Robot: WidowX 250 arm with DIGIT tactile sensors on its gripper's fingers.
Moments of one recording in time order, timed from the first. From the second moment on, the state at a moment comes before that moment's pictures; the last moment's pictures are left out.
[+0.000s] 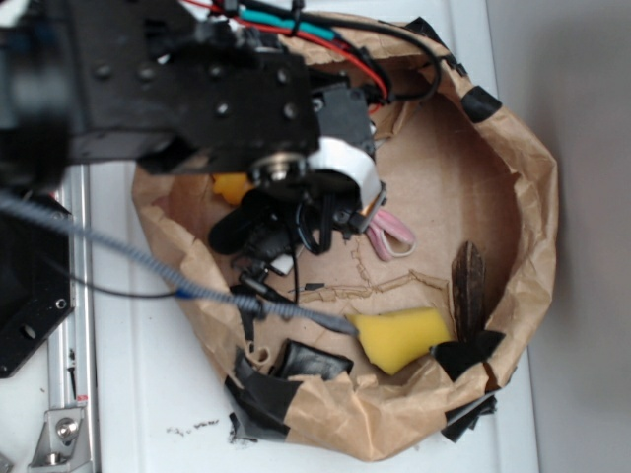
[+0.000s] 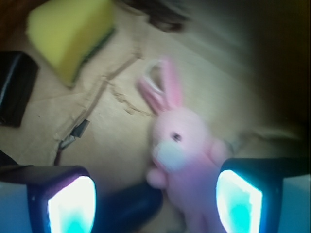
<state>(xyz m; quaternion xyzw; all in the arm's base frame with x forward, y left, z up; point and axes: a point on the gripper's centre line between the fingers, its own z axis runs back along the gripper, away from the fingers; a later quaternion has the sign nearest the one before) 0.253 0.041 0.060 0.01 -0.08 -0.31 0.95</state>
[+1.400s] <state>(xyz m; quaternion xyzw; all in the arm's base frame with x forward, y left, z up) 0.286 0.084 0.148 0.06 -0.14 -0.22 0.96</state>
